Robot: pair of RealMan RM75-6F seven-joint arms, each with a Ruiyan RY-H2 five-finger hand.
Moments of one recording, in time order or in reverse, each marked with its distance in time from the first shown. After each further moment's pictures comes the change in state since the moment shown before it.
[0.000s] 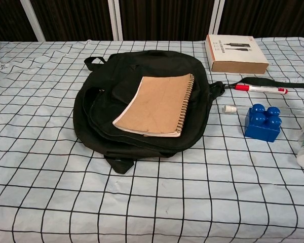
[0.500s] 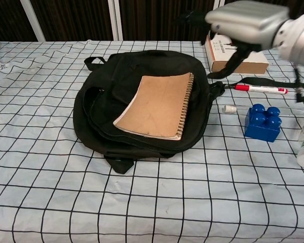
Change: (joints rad) left arm -0.261 -0.069 -0.200 0.113 -0.180 -0.296 -0.140; right arm 0.318 -0.355 0.051 -0.036 -0.067 -0.170 -0.181
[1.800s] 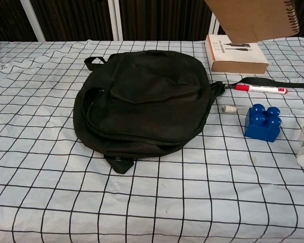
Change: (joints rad) left arm -0.124 0.107 -0.165 -0.022 -0.221 -0.487 -0.219; right arm -0.051 -0.011 0.108 0.277 -0.156 0.299 0.214
